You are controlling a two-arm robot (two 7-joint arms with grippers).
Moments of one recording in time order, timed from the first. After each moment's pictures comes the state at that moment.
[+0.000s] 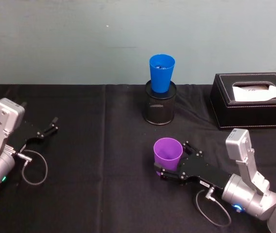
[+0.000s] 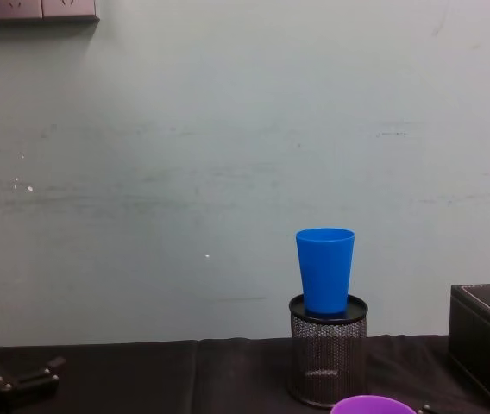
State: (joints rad) left arm -0.20 0.60 0.45 -1.41 -0.25 -0.12 0.03; right arm 0.20 0.43 -0.43 -1.28 0.38 -0.25 0.63
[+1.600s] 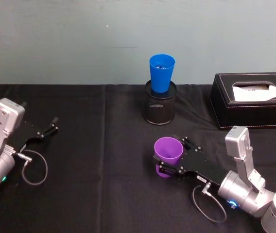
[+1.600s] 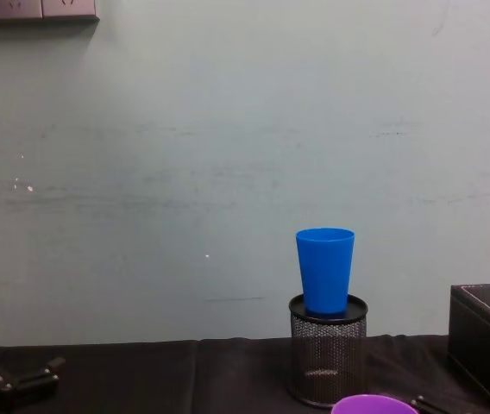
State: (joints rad) left arm -0.20 0.60 0.45 -1.41 -0.25 -0.12 0.03; right arm 0.23 0.38 -0.41 -1.20 0.38 -0.30 0.63
